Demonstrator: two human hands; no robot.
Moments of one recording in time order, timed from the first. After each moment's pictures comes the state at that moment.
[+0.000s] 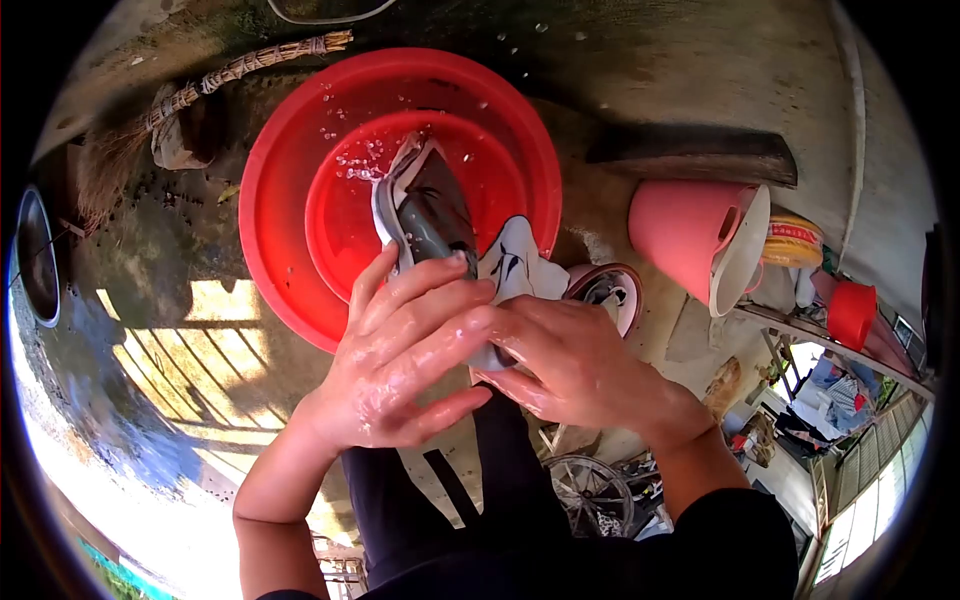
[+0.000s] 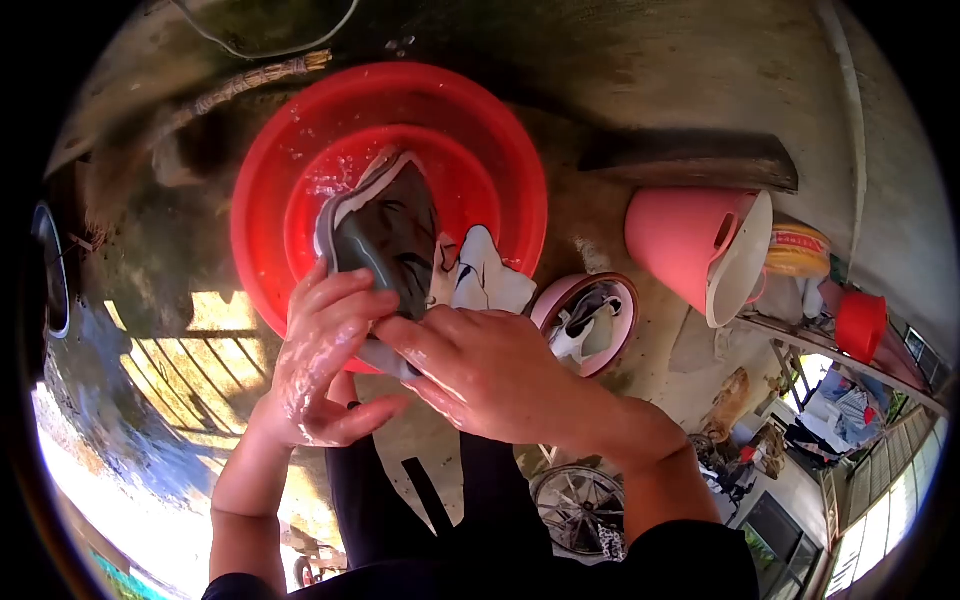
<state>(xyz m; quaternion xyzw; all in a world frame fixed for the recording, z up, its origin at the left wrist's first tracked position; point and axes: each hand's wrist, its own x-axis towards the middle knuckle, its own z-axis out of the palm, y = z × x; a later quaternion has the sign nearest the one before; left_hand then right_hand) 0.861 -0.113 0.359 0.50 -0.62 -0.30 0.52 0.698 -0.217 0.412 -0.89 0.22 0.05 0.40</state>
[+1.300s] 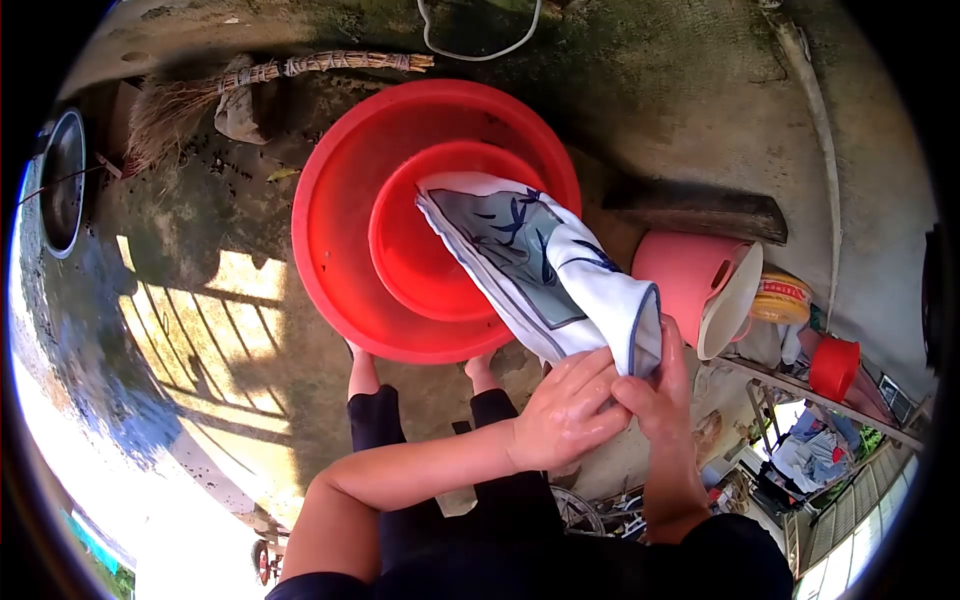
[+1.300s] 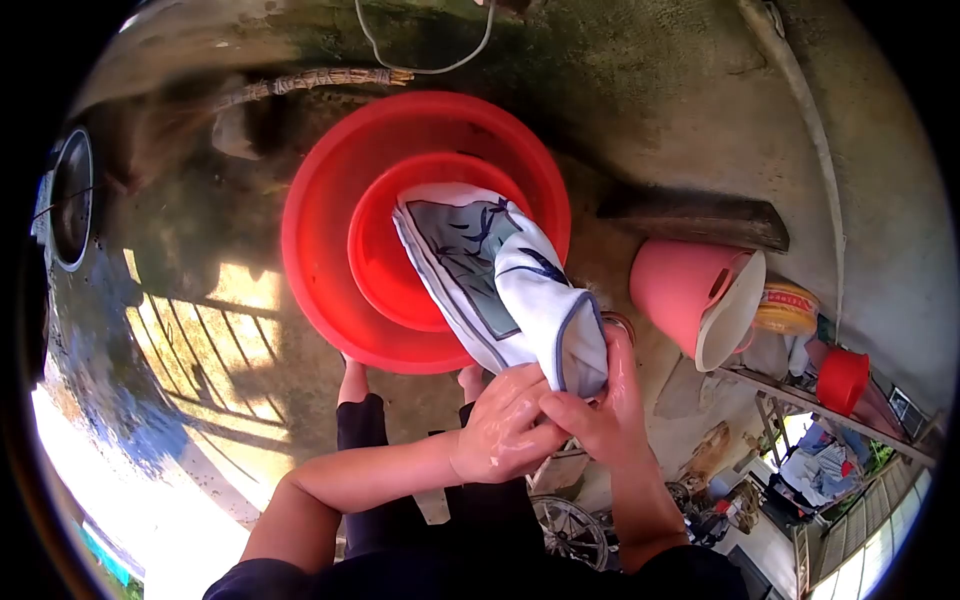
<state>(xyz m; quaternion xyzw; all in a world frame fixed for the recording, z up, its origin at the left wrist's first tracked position) 0.753 -0.096 0.406 0.52 -0.52 -0.23 0.64 0.667 -0.186 0.467 -0.62 0.50 -0.15 0.58</state>
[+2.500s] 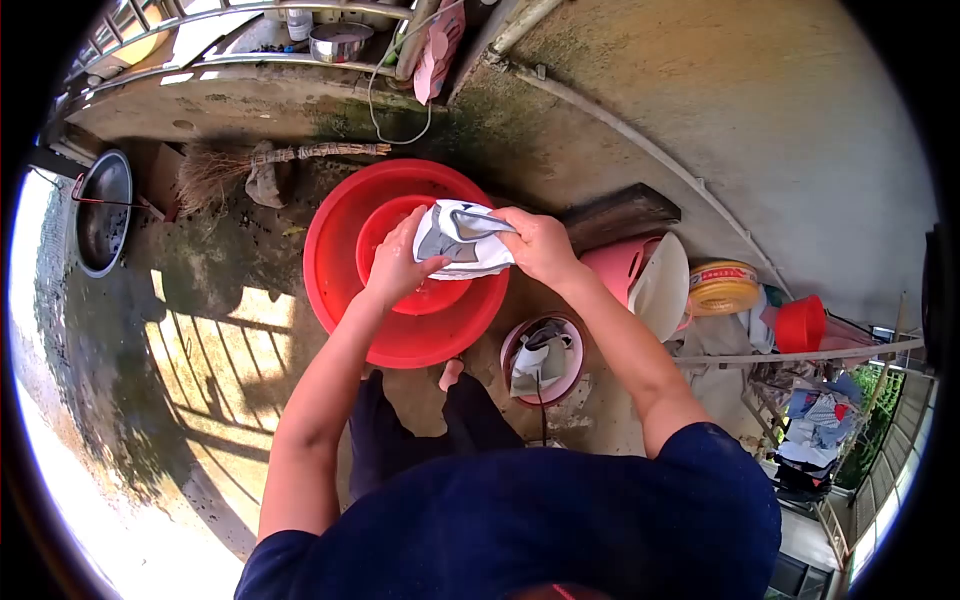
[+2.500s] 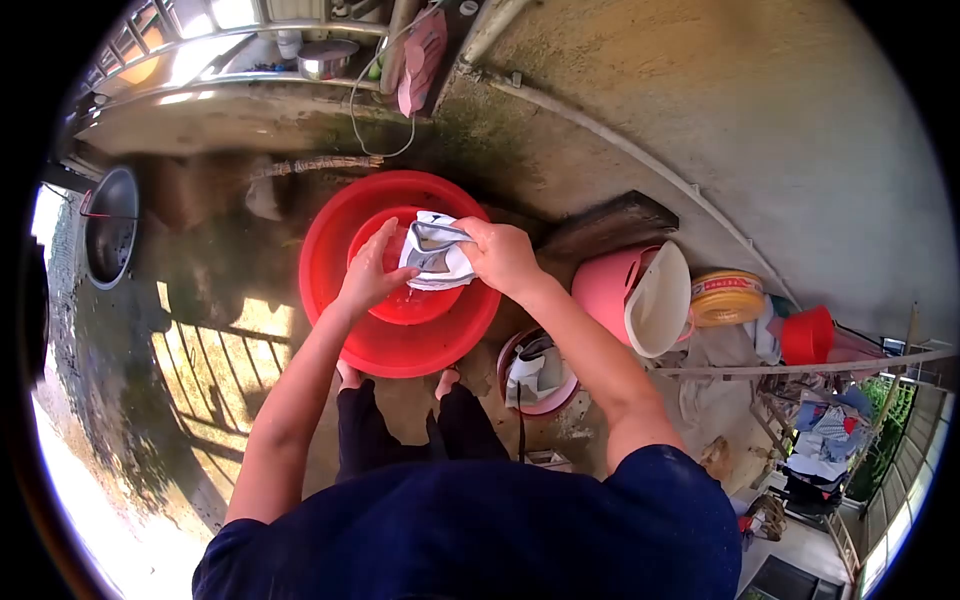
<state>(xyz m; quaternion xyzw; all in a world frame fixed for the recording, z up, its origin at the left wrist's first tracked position) 0.842 -0.082 0.467 0.72 -0.48 -0.28 0.42 0.690 -0.219 0.573 -0.88 0.31 -0.06 0.35</state>
